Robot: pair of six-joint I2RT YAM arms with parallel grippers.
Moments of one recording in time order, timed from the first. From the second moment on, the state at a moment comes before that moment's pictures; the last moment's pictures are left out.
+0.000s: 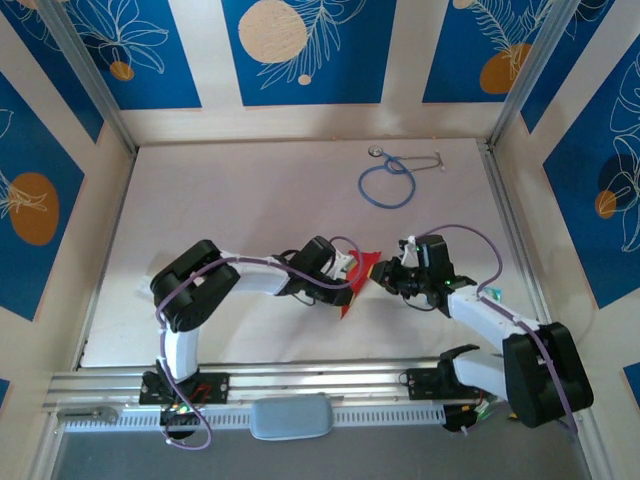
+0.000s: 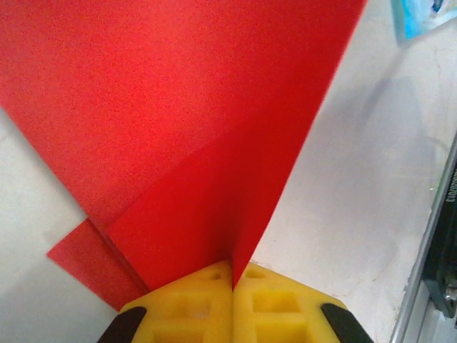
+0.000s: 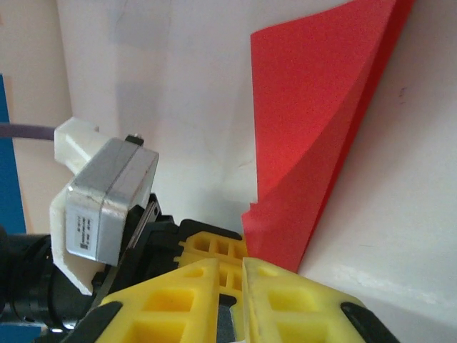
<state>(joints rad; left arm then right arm) -0.88 1.92 0.97 0.06 0.54 -0.50 0.28 1.15 0.40 -0.03 -0.61 0.84</state>
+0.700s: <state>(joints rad) -0.83 1.90 0.76 0.45 0.60 -0.64 0.32 1.32 0.42 0.10 -0.68 0.79</state>
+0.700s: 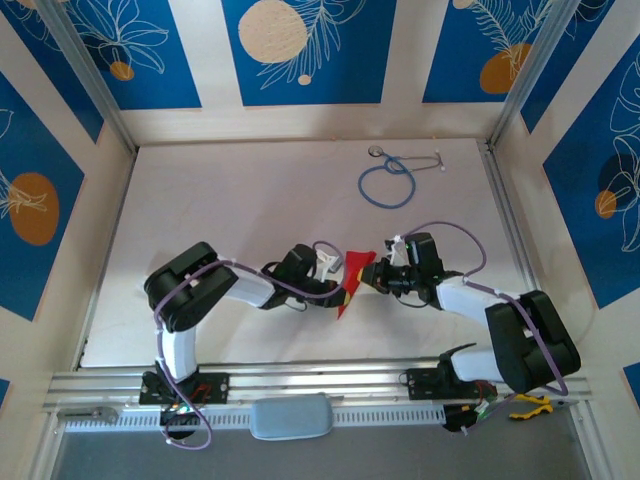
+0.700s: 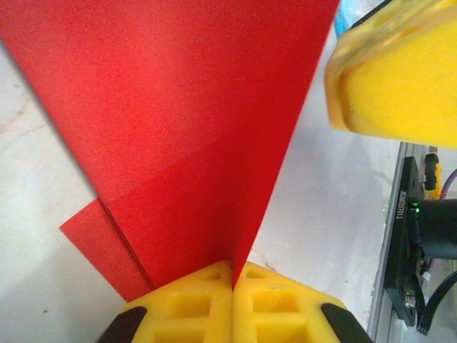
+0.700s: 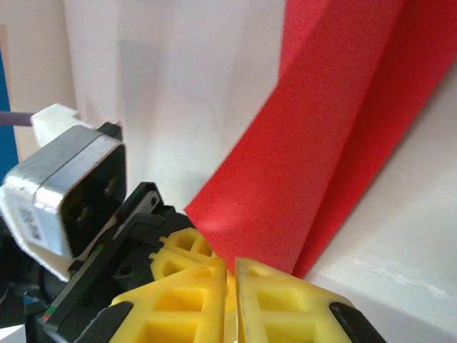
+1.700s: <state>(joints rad) -0.78 1.95 0.80 0.42 0.74 -0.72 0.31 1.55 0.49 0.19 -0.74 0.76</state>
